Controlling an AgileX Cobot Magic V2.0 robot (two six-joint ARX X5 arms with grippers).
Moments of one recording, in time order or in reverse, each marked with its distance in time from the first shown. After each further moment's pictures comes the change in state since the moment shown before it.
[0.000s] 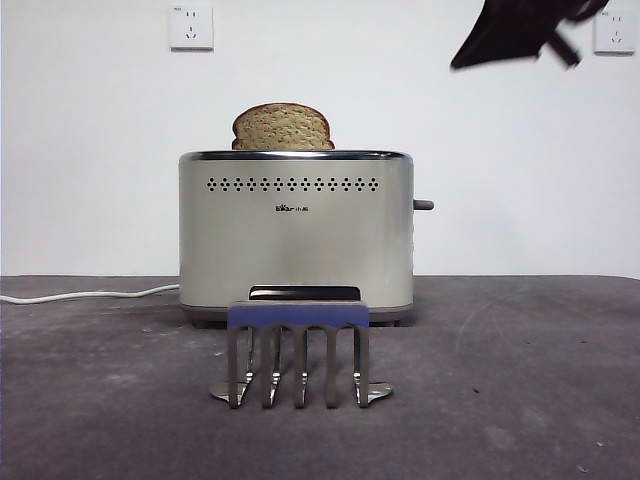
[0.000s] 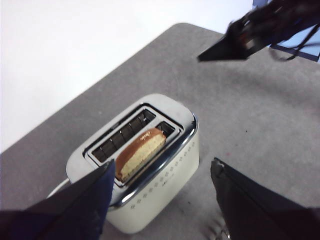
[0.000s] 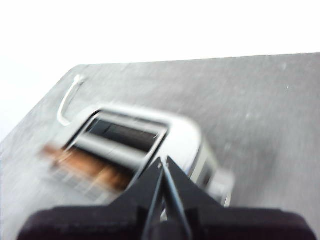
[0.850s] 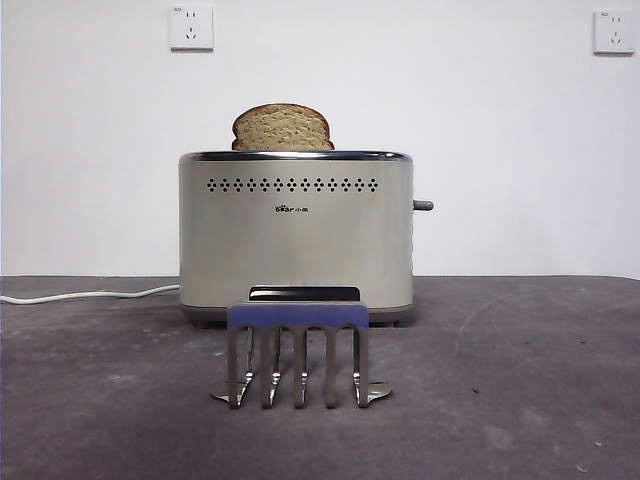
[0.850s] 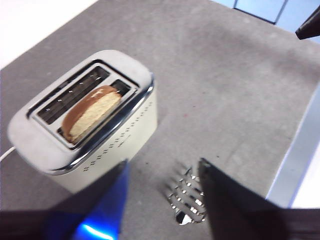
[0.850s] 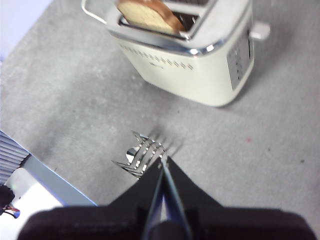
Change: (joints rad) left arm 0.000 0.000 0.000 -0.175 0.122 0.000; right arm 0.001 -0.473 0.000 -0.800 -0.001 -0.243
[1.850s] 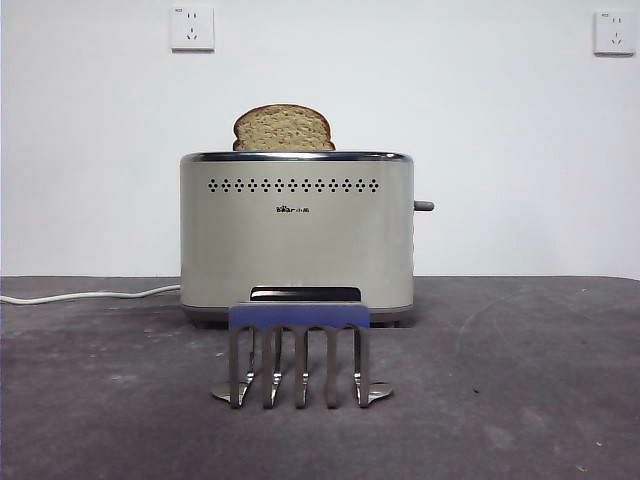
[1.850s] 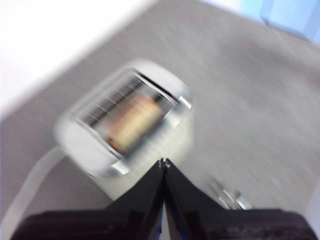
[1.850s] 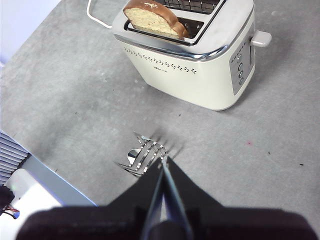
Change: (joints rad) left arm 0.103 -0.047 -0.006 0.128 -0.050 0.008; right arm 0.000 -0.014 0.000 0.000 0.001 0.000
